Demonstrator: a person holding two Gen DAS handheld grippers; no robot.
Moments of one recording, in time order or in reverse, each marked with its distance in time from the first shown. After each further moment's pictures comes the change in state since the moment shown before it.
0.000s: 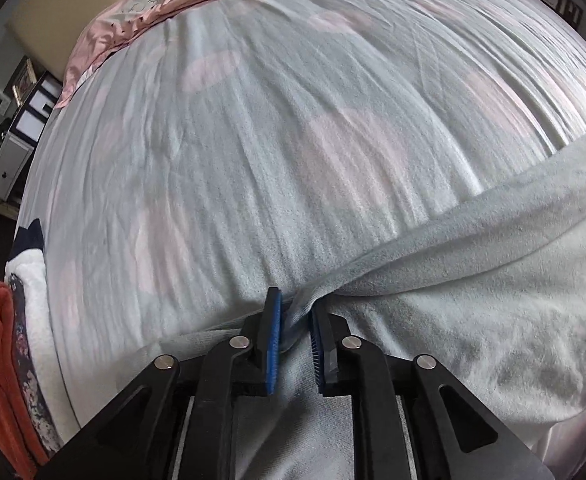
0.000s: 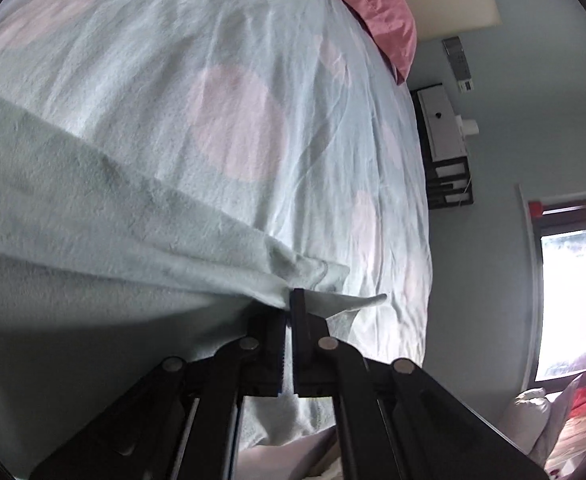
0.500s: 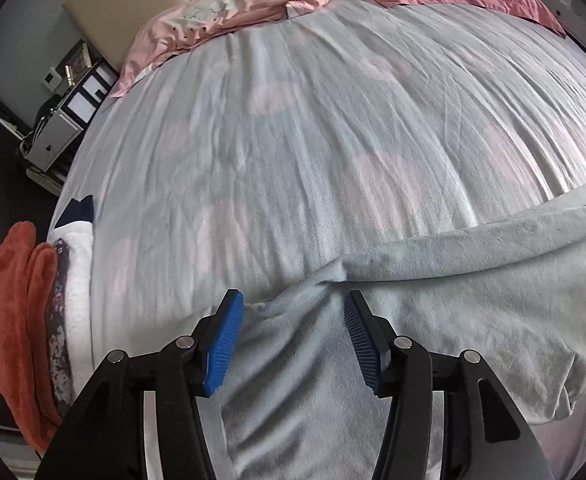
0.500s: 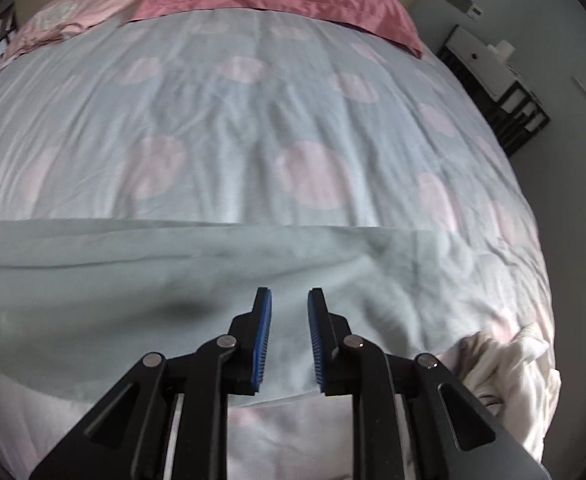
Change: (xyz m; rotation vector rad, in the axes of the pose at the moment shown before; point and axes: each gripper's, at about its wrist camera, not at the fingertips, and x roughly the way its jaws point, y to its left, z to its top) left arm -0.057 -0.001 -0.014 -0.115 -0.098 0.144; right arm -0.087 -0.011 -0.016 0.308 -0.132 0.575
